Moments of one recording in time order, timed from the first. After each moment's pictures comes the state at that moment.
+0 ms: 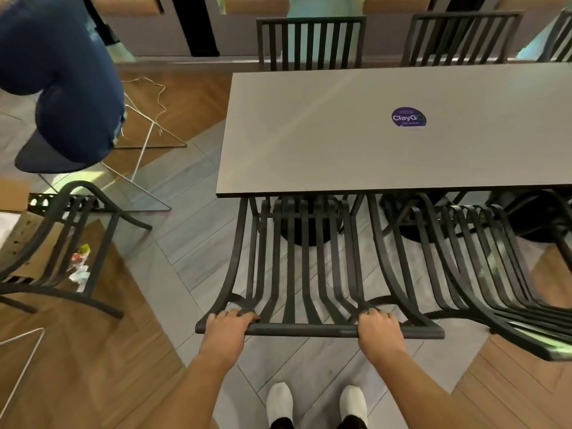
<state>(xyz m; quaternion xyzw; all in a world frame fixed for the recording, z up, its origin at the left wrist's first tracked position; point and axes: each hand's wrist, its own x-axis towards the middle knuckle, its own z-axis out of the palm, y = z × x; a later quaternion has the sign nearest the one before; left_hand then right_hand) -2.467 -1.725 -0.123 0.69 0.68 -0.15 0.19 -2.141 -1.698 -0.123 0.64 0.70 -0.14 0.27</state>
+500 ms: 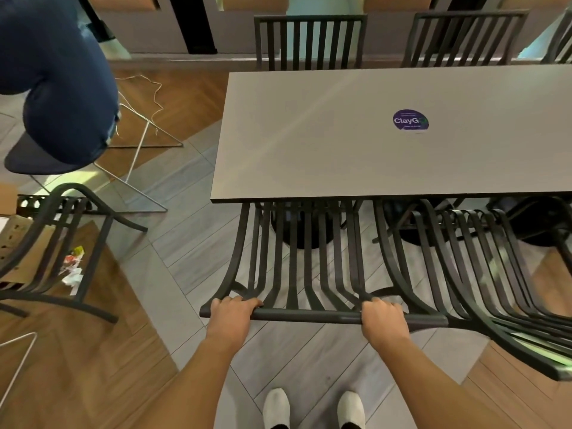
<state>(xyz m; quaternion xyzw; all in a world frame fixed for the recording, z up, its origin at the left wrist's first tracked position) -2.450 -1.669 -0.126 0.68 0.70 -0.17 0.17 -2.131 -1.645 -0.123 0.65 0.70 -0.16 0.25</state>
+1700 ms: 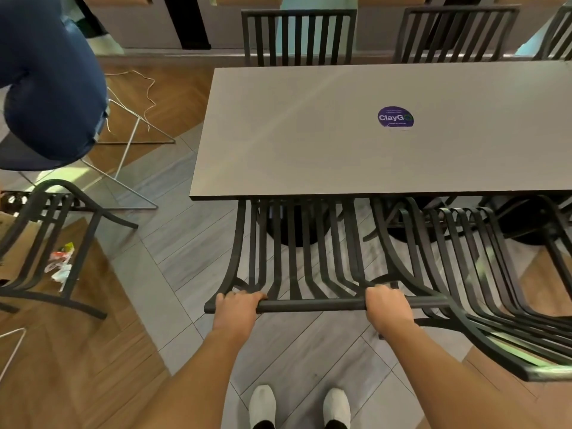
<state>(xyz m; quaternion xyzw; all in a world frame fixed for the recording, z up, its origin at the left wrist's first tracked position) -2.378 -1.652 -0.119 0.66 0.70 -0.15 0.22 -2.063 -1.613 -0.118 0.64 0.71 -0.14 0.26</state>
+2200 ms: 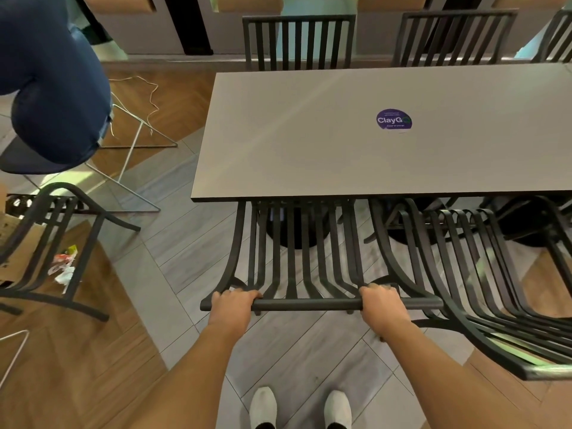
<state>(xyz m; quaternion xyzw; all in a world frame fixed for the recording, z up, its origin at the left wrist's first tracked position) -2.386 -1.648 -0.118 0.66 0.69 -0.18 0.22 -2.059 -1.615 -0.122 0.63 0.74 -0.18 0.19</state>
